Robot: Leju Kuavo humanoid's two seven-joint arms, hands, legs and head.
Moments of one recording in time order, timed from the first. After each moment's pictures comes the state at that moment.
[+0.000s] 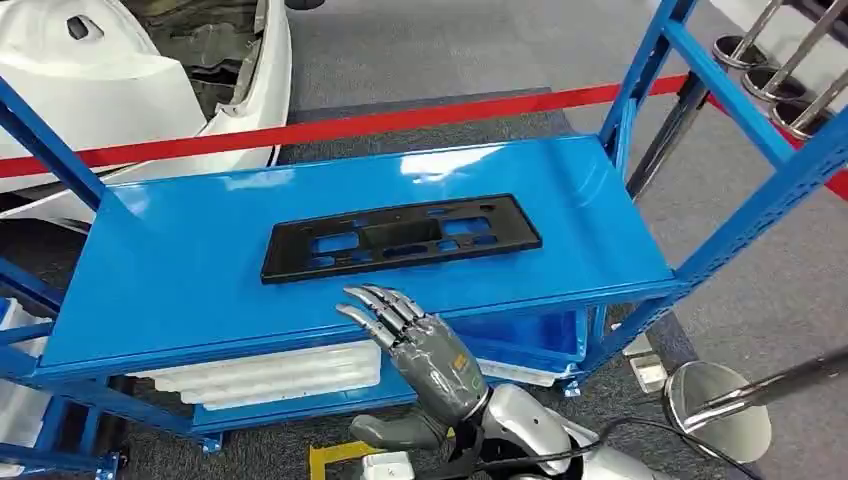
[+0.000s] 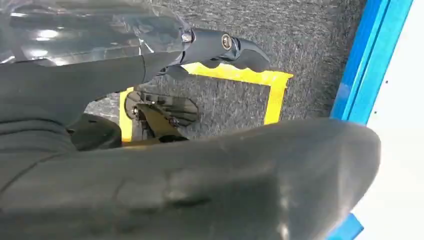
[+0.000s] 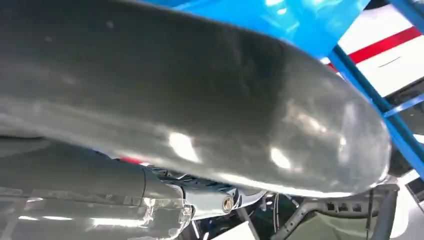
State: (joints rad) left arm -0.13 0.01 -1.20 -0.41 1.10 0.34 -0.57; right arm -0.24 -0.33 0.79 -2.00 0.65 -0.37 0.03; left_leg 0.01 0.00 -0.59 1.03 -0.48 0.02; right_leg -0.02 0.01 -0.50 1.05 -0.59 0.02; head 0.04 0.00
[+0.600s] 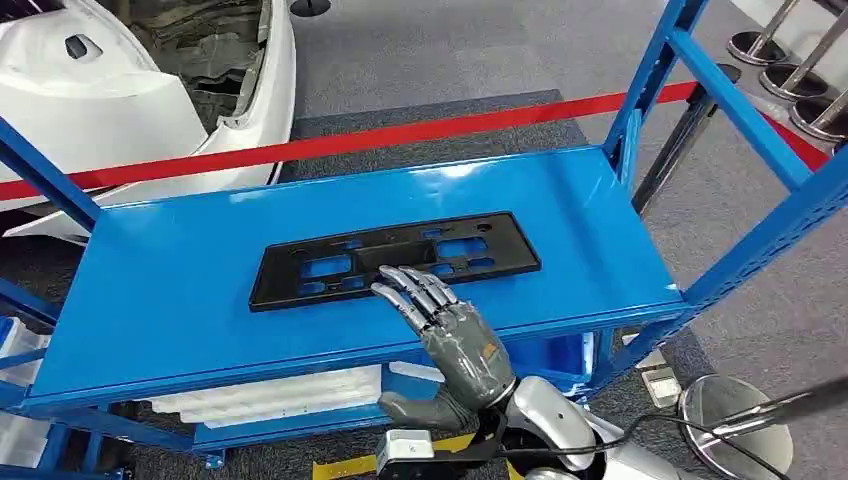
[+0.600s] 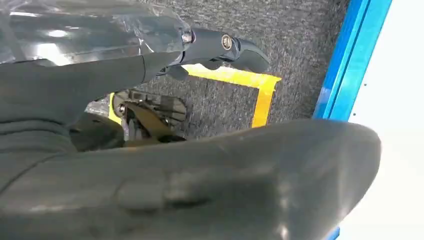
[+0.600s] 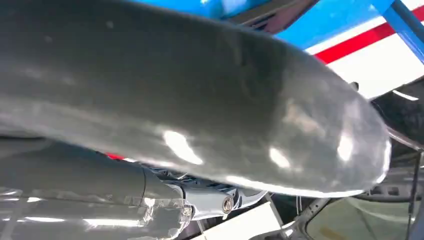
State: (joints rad) left arm -0.12 0.01 -1.20 -0.41 1.14 0.37 -0.58; right arm -0.21 -0.39 0.74 -2.03 0.70 -0.39 0.09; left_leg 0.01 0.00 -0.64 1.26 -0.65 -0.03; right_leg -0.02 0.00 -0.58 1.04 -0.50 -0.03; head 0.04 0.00
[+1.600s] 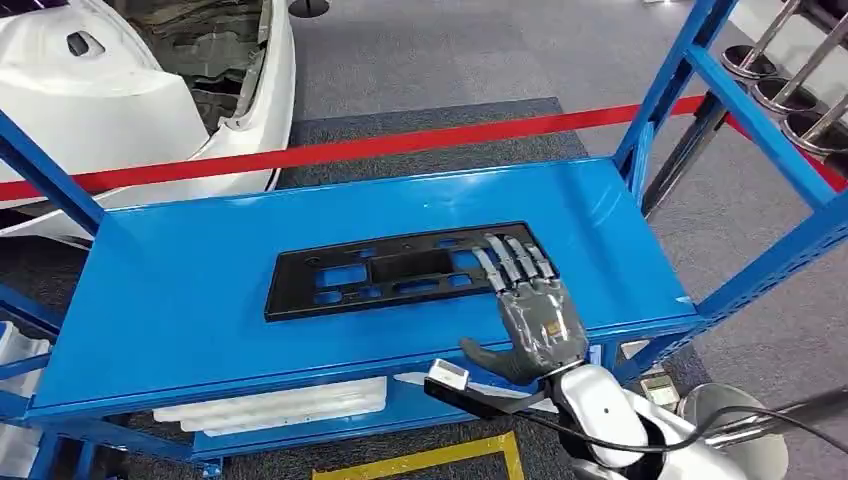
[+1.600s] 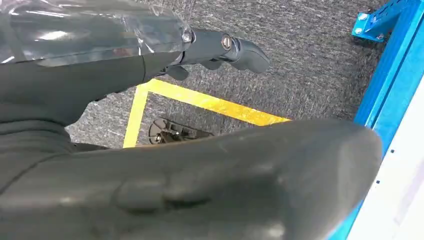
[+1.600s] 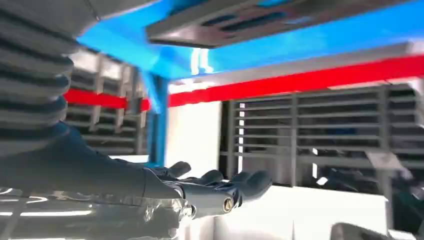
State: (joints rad) left arm -0.11 0.01 -1.20 -0.41 1.26 0.54 -0.54; right arm -0.14 -0.58 0.60 -2.13 1.00 -0.09 0.50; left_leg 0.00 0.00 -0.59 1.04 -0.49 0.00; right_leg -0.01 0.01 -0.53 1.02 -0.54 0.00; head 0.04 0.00
